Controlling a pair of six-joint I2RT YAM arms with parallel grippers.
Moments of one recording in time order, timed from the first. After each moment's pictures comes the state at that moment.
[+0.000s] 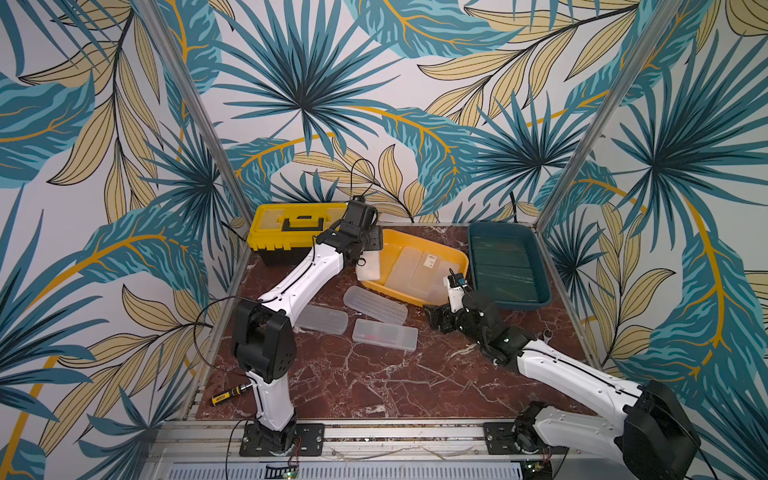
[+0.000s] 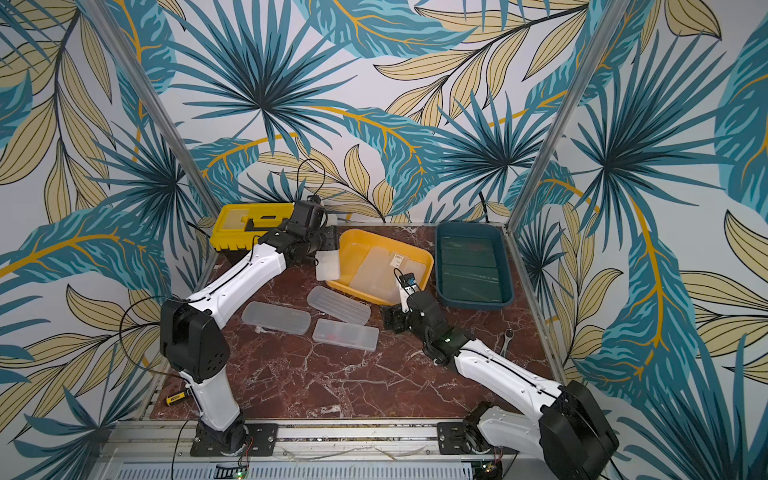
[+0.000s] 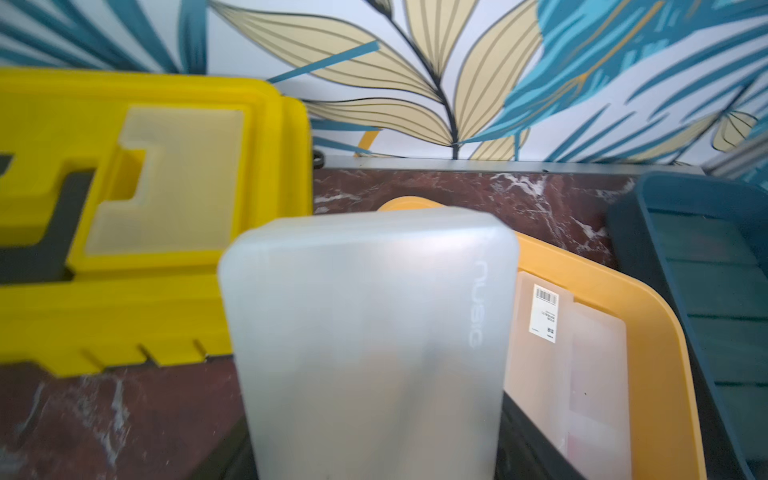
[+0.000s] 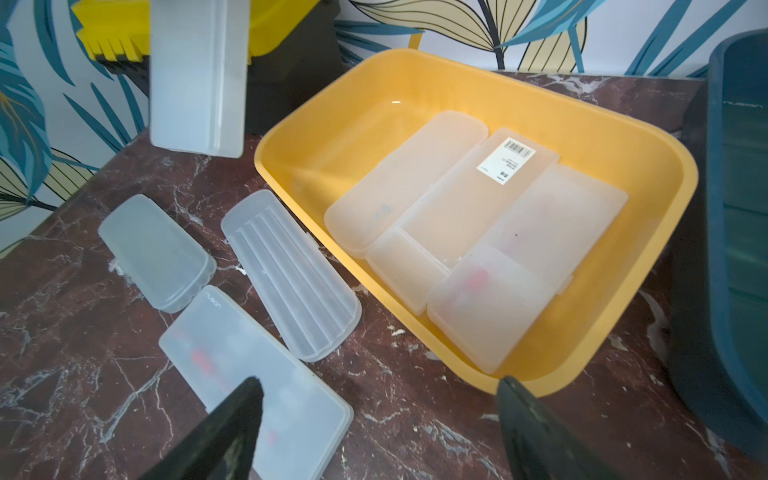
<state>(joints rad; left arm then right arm) -0.44 1.85 1.72 -0.53 -0.15 -0.32 0.63 1.15 0.61 0.06 0.13 0.27</state>
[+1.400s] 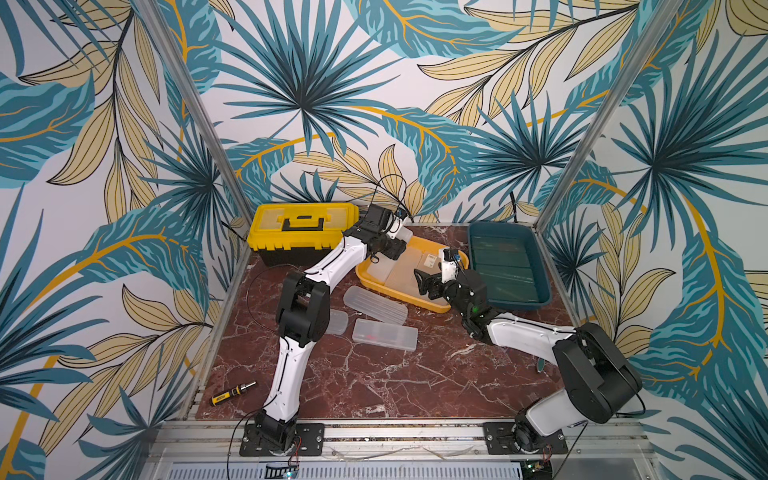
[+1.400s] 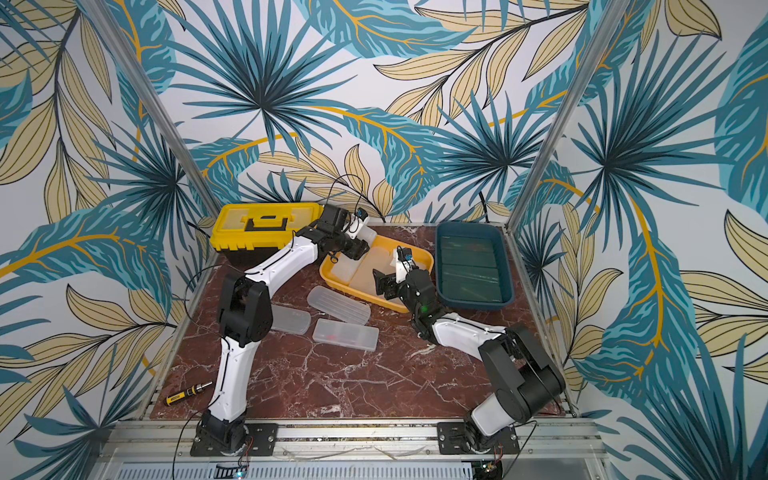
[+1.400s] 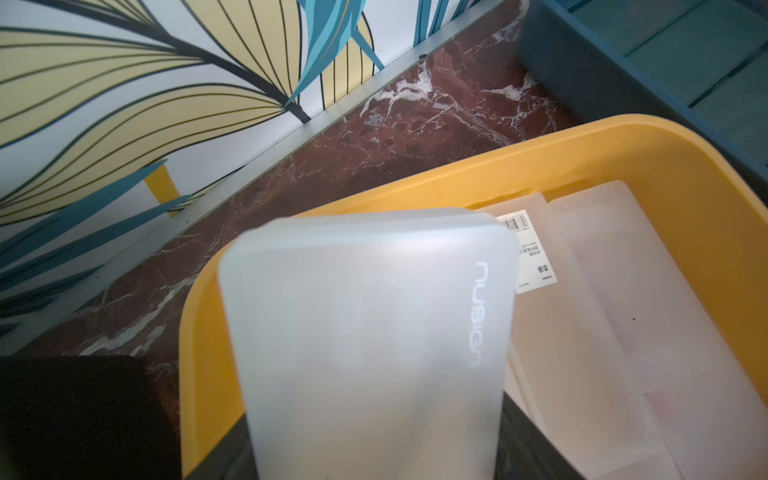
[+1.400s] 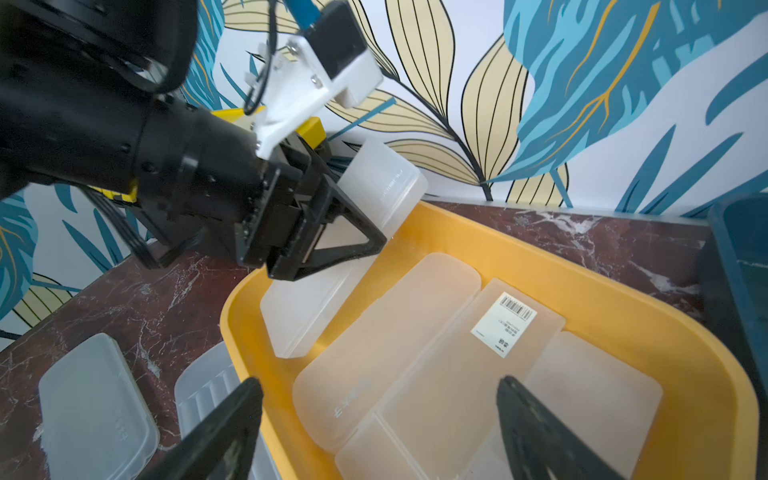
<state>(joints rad) -0.43 2.26 2.02 -0.52 0.15 0.16 0.46 1.57 0.75 0.58 0.03 0.22</state>
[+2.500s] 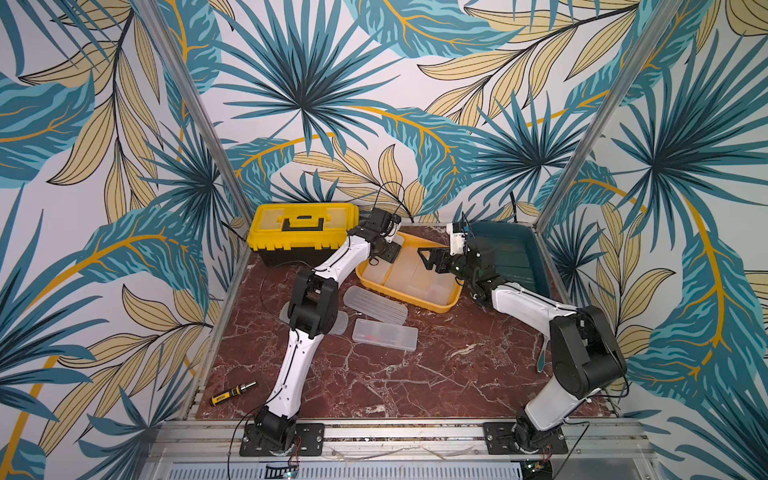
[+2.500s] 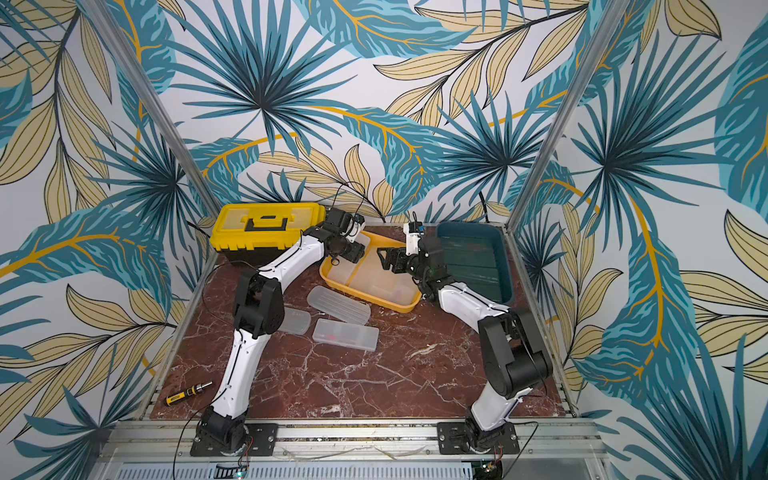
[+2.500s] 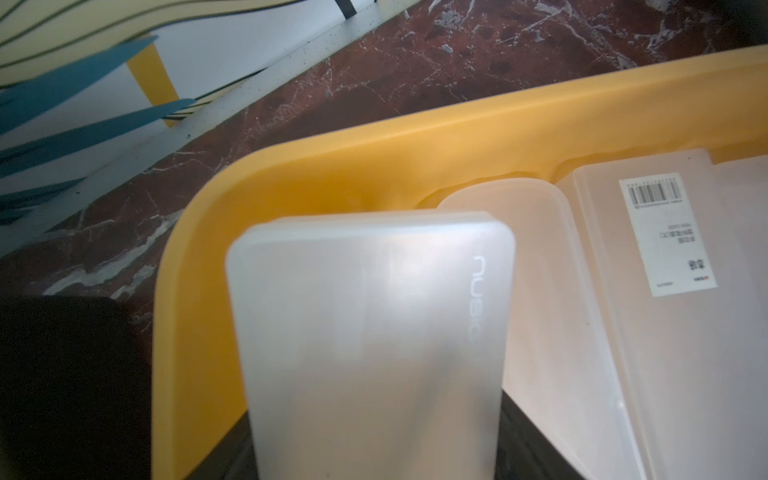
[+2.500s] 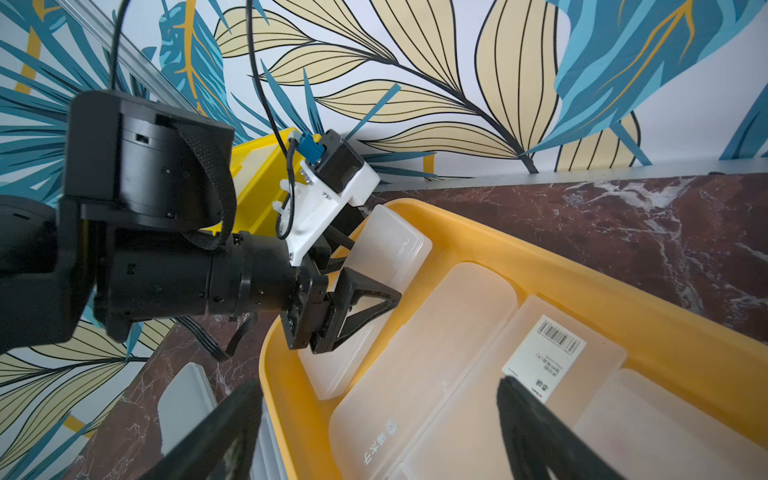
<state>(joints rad) -0.41 2.43 2.20 -0.66 0.06 0.09 0.31 1.68 1.05 0.34 -0.28 0.40</state>
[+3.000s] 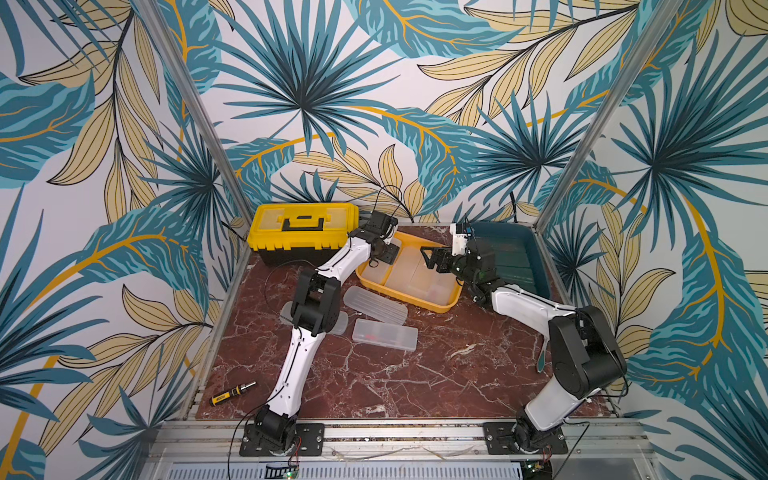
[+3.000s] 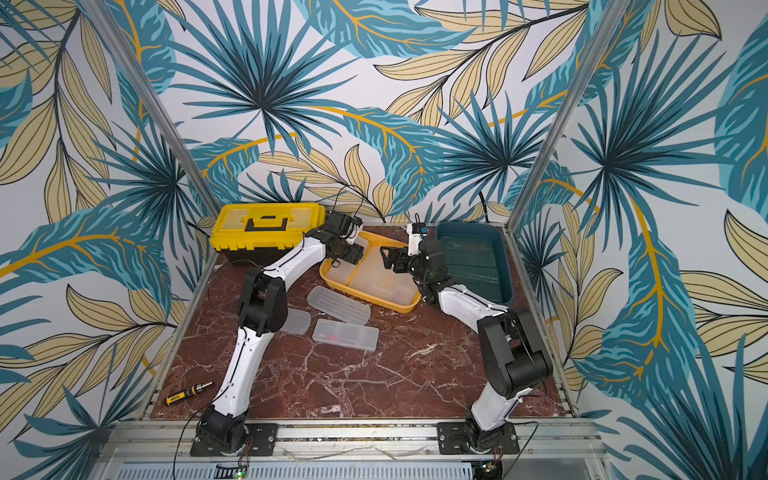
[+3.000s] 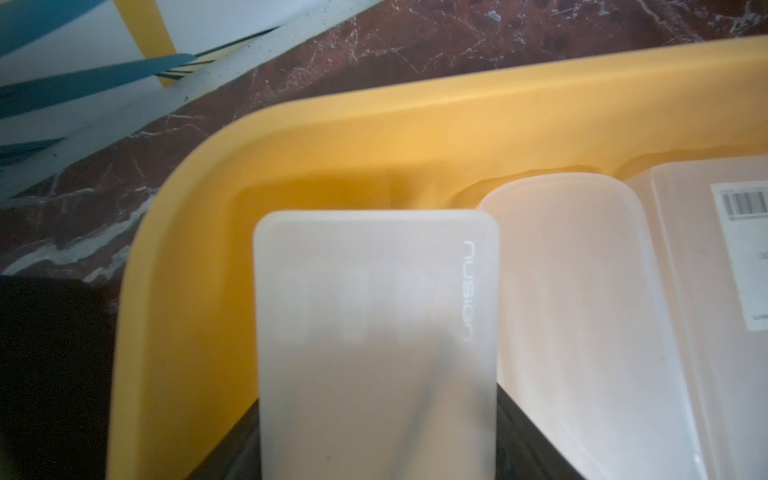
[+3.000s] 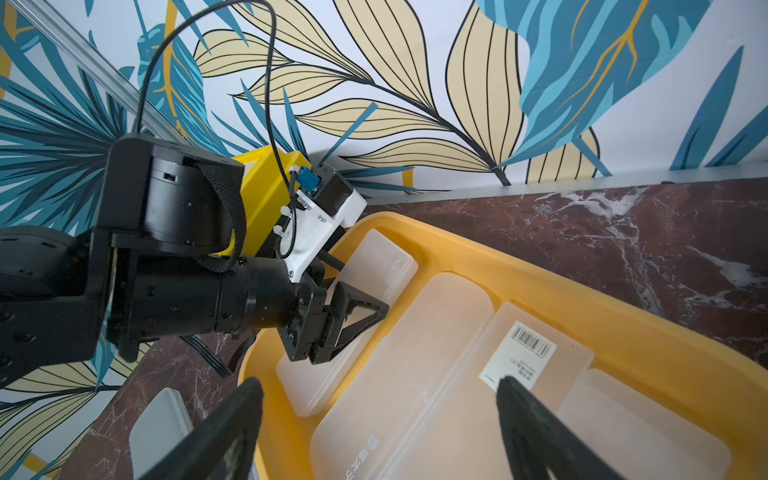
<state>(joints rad) -0.41 2.49 2.23 -0.66 0.03 0.04 0.31 1.68 1.02 0.39 -0.21 0.40</state>
